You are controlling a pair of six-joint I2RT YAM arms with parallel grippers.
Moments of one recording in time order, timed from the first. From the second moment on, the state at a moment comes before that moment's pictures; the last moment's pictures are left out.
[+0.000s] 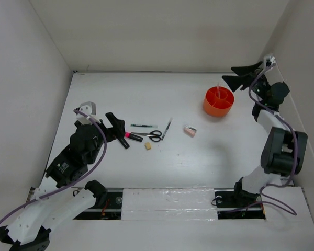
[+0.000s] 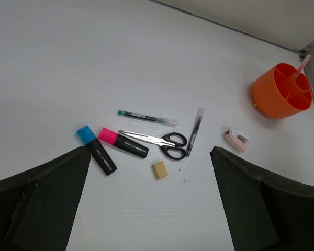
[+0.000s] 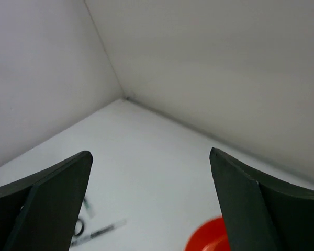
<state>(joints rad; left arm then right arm) -0.65 0.60 0.92 -0.65 -0.46 -0.56 -0.27 1.72 1.04 1.22 -1.04 0.77</state>
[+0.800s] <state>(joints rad) -0.64 0.65 0.92 -0.73 -0.63 -0.65 0.89 1.51 1.25 -0.35 0.61 0.72</state>
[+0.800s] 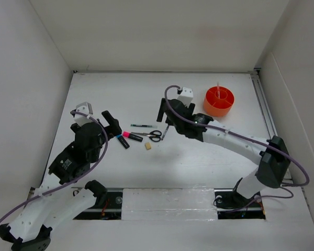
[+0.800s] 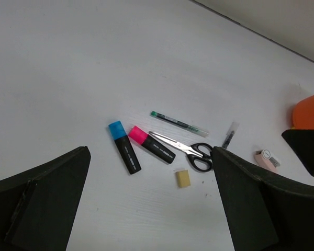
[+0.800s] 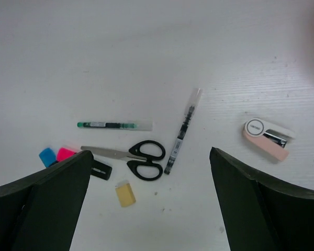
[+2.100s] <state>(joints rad) -0.64 0.52 0.92 -0.71 -0.57 -0.64 0.79 2.17 1.67 -0.69 0.55 1.14</state>
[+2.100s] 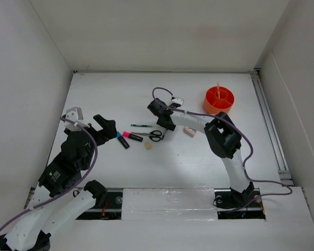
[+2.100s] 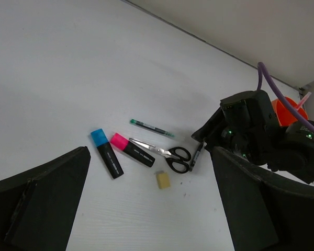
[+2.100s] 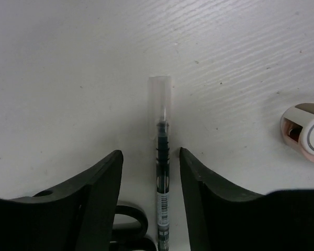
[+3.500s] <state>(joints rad) -0.64 0.53 0.92 -0.70 -0.55 -0.62 -0.11 1.64 1.16 0.68 -0.90 0.22</state>
